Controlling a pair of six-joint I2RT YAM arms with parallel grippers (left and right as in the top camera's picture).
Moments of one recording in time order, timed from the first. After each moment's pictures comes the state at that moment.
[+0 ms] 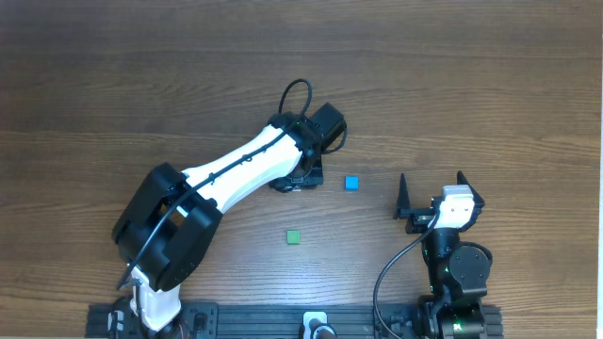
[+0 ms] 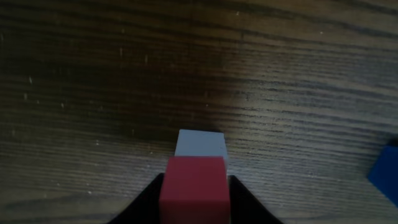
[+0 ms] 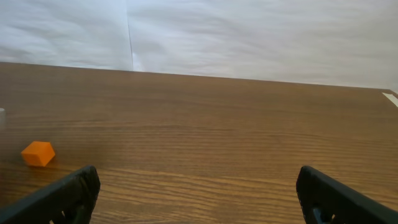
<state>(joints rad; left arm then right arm) -0.75 1.98 1.41 -0.95 -0.06 -0.84 0.07 0.02 0.01 -0.07 0.04 -0.05</state>
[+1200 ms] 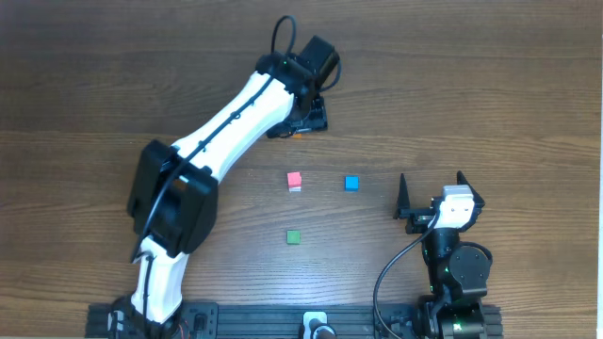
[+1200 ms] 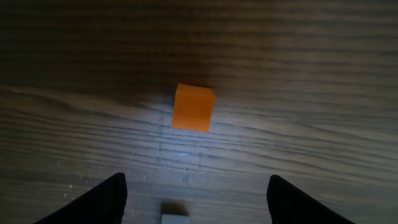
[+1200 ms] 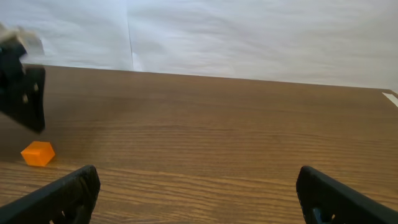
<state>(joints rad) -0.61 2.16 1.84 -1.09 -0.06 -0.75 0.07 0.02 0.01 -0.07 0.04 -0.05</state>
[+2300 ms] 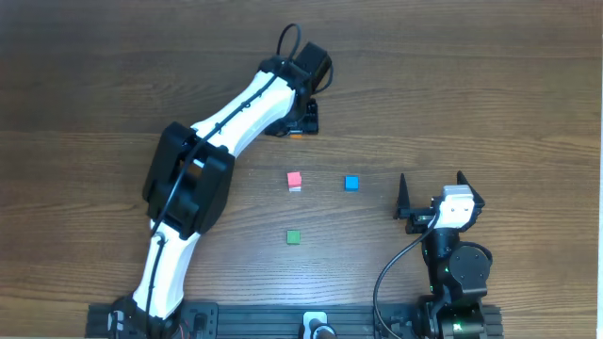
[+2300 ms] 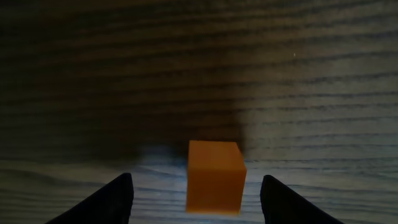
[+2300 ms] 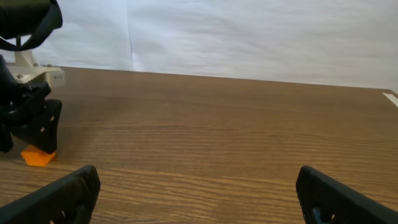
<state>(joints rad) -0.57 2.28 1.84 -1.00 -0.06 -0.59 0.07 0.02 0.01 -0.07 0.04 -0.05</state>
